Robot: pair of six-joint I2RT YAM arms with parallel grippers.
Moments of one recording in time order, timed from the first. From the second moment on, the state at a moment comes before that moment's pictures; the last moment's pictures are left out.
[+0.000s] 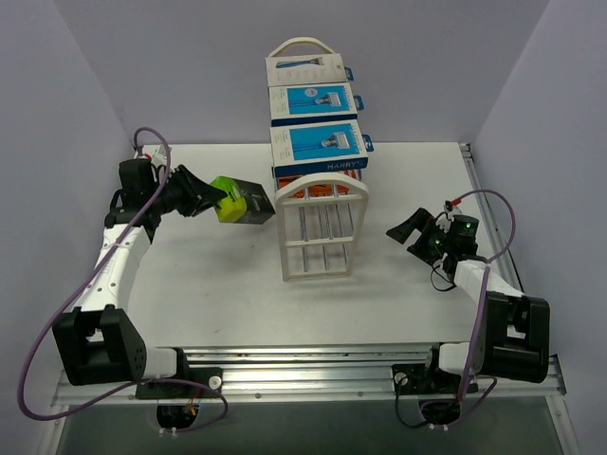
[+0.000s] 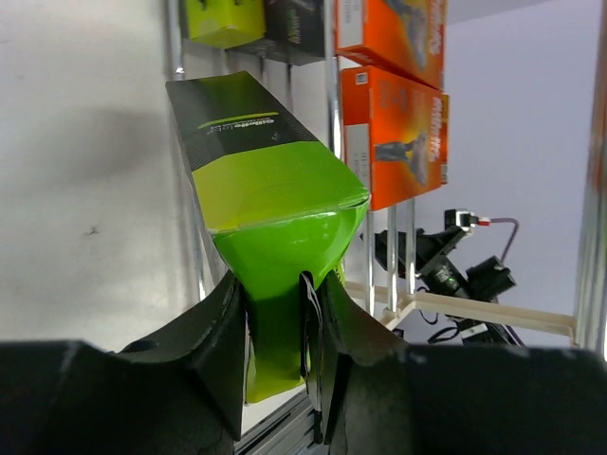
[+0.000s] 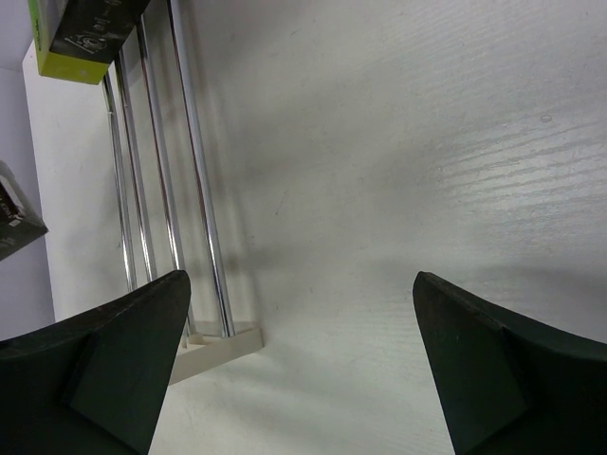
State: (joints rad) left arm 0.05 1.36 1.15 -0.34 0.64 -0.78; right arm -0.17 1.33 0.53 0.15 -0.53 0.57
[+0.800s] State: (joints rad) left arm 0.02 1.60 0.86 0.59 0.92 -1.20; right arm -0.17 1.33 0.53 0.15 -0.52 0.56
